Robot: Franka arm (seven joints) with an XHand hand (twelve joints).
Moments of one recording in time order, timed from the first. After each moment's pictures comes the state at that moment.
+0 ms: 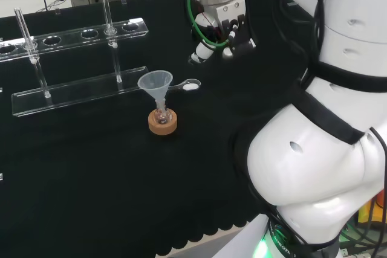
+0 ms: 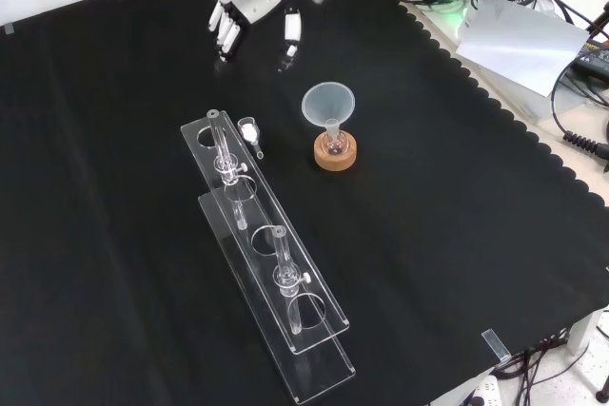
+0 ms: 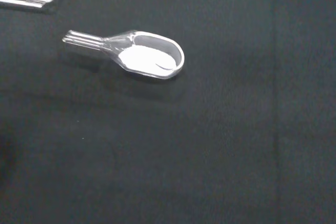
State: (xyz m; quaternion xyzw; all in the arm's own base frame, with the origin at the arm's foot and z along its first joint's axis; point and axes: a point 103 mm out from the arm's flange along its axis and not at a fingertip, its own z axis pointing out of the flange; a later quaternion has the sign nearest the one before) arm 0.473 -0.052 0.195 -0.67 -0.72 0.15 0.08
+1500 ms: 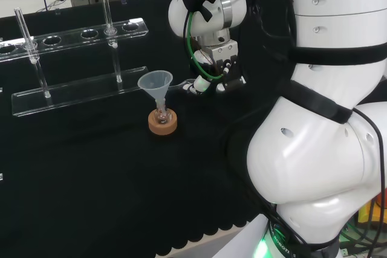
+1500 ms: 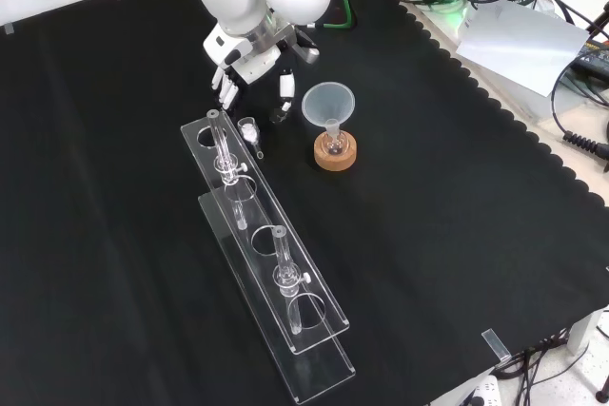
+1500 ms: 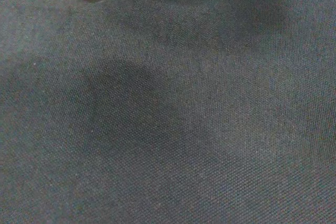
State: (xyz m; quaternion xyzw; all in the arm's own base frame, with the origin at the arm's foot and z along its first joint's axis) arm 0.490 -0.050 0.076 -0.68 -0.72 0.14 0.10
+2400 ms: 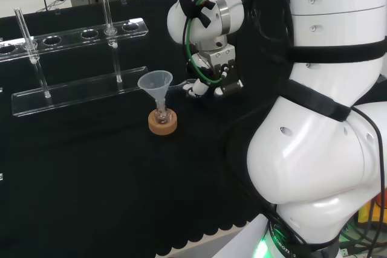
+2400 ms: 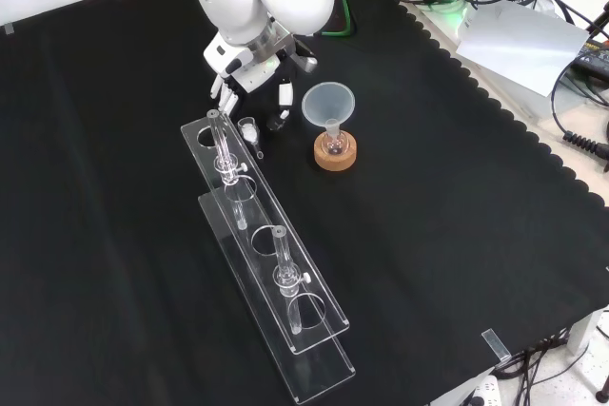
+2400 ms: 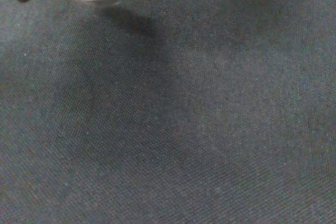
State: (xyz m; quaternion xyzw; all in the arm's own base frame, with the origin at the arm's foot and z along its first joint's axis) arm 0.498 -0.045 0.060 -0.67 -0.73 0.13 0.09
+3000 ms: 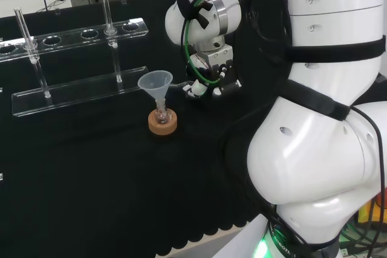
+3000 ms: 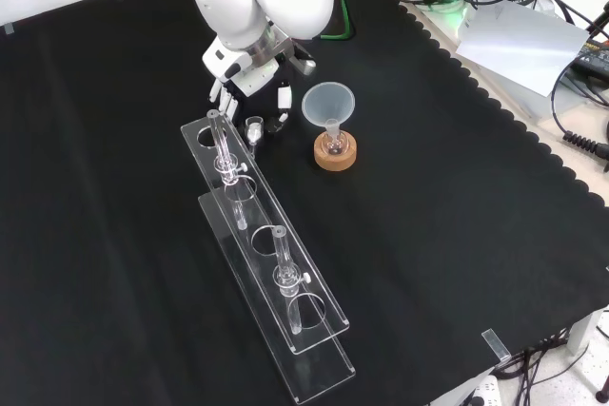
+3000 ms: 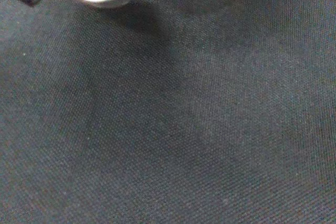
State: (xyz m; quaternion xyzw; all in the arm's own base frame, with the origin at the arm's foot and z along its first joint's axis) arm 0.502 -0.043 0.056 -0.66 -0.73 0.13 0.09
